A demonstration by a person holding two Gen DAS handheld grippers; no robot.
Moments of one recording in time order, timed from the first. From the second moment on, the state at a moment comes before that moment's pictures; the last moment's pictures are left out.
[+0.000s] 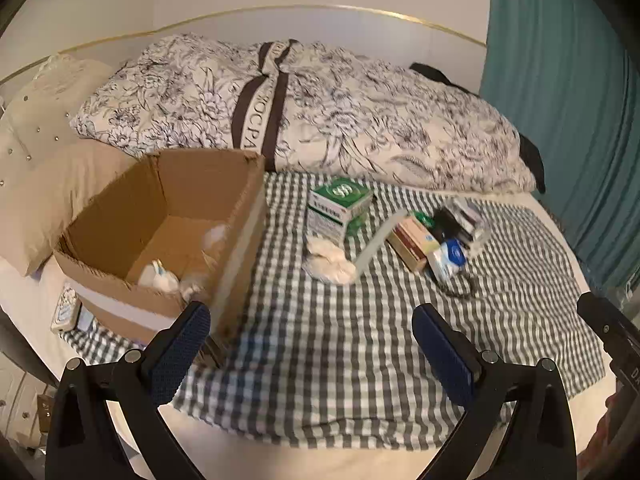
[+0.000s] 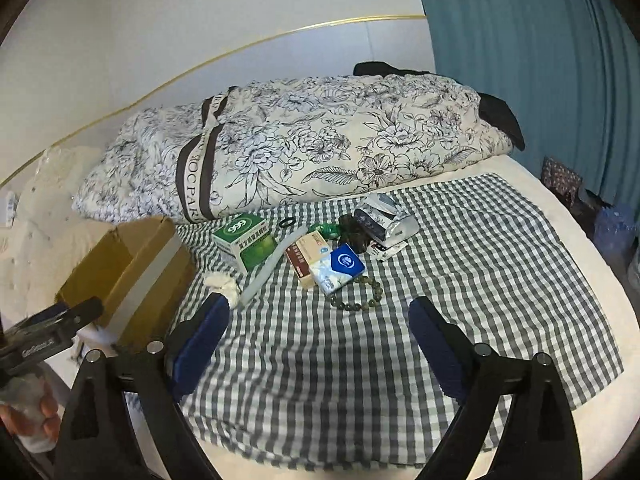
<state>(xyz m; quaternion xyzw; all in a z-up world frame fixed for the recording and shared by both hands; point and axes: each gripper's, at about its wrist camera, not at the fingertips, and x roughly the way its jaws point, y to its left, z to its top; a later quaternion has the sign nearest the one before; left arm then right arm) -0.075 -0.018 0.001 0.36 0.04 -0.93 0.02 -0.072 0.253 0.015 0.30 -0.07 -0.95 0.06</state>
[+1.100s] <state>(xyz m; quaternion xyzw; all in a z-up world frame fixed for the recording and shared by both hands) -0.176 0.016 -0.114 0.44 0.05 -0.90 0.02 -0.156 0.277 -0.105 0.39 -0.07 -0.91 0.05</state>
